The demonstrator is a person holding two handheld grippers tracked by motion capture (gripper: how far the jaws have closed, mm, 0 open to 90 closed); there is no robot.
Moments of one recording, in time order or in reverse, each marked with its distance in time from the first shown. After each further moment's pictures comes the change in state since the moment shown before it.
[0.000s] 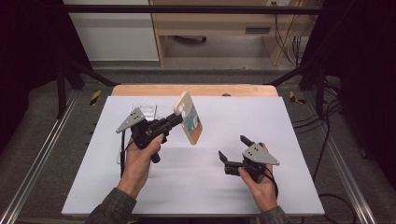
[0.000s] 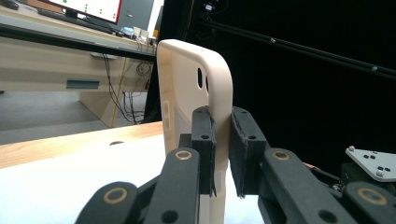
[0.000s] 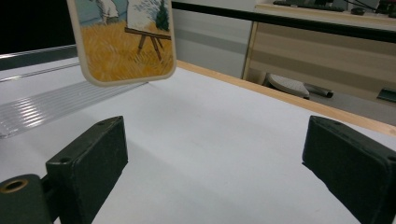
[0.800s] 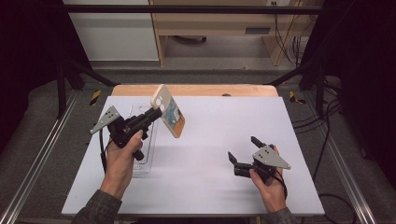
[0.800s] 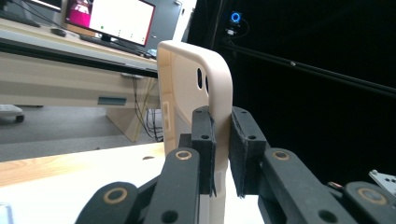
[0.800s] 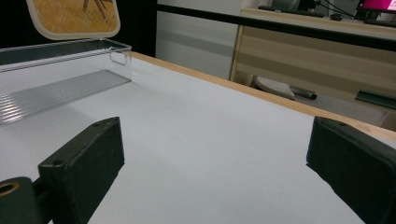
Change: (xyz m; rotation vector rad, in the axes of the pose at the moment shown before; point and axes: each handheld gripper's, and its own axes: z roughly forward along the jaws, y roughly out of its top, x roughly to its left) left arm 0.018 0.021 -0.044 -0.086 0.097 -0.006; right arm -0.018 -0.007 -0.019 -0.015 -0.045 -0.009
